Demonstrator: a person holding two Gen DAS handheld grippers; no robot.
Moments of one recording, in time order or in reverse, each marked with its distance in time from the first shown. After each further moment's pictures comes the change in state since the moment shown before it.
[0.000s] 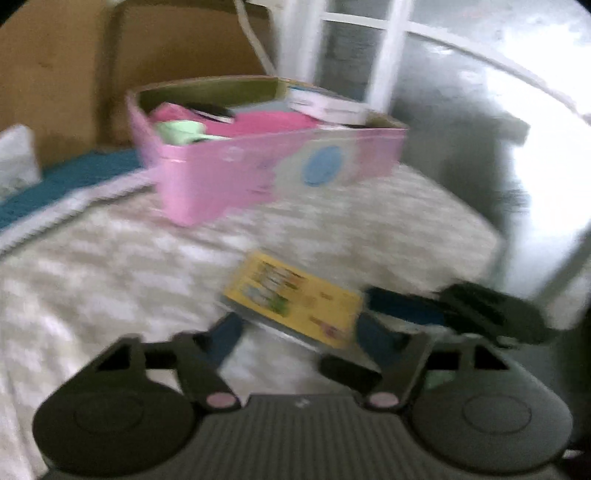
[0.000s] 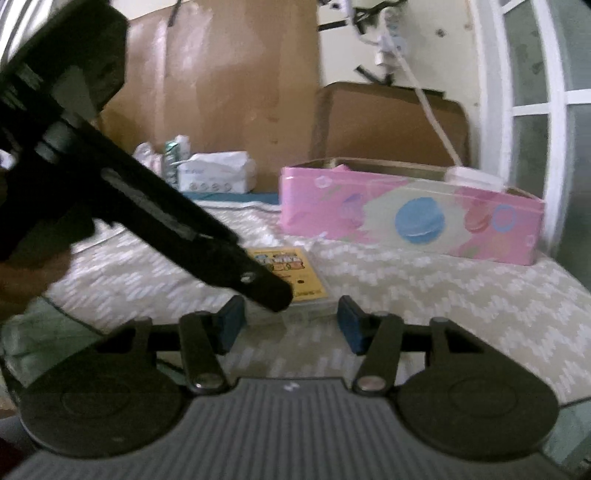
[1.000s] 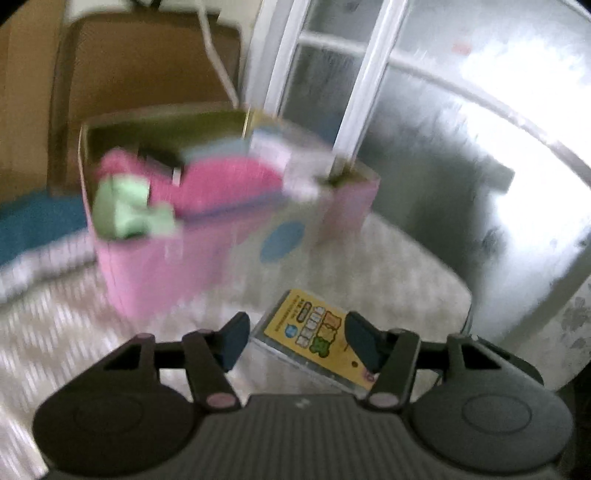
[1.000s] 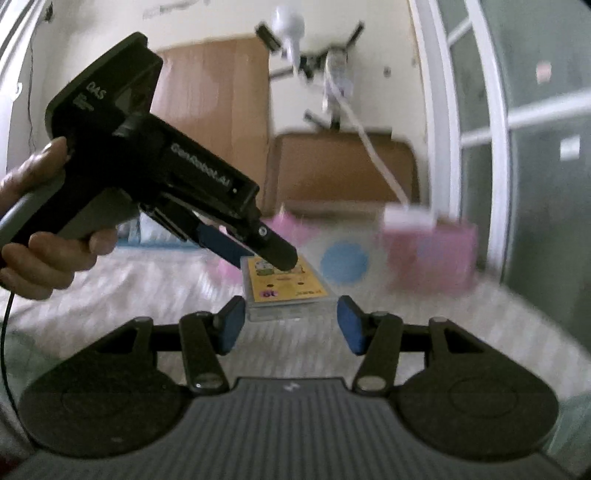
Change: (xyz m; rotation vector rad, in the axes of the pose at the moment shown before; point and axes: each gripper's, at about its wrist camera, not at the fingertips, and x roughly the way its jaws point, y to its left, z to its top) left arm 0.023 -0.003 0.072 0.016 -0.081 -0.068; right arm -0.028 -0.035 0.012 0.037 -0.164 -0.091
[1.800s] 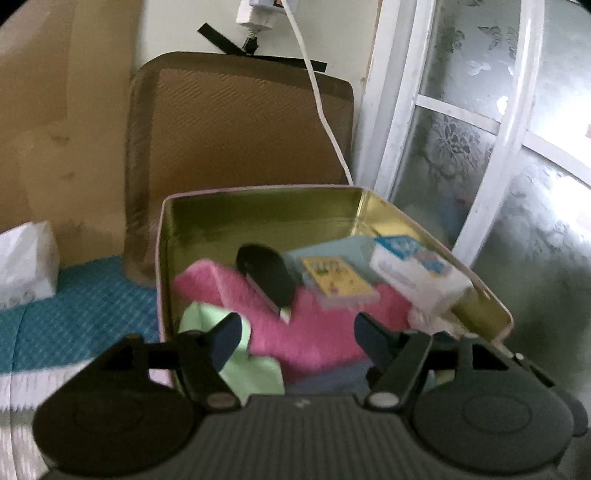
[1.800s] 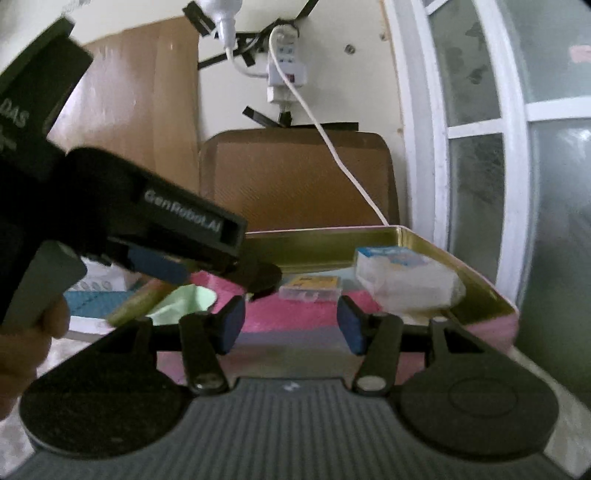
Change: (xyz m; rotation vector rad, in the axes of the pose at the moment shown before) left arm 0.042 0.047 0.081 -0.141 -0.120 0.320; right arm 0.127 -0.031 0.044 0.098 0.054 -0.136
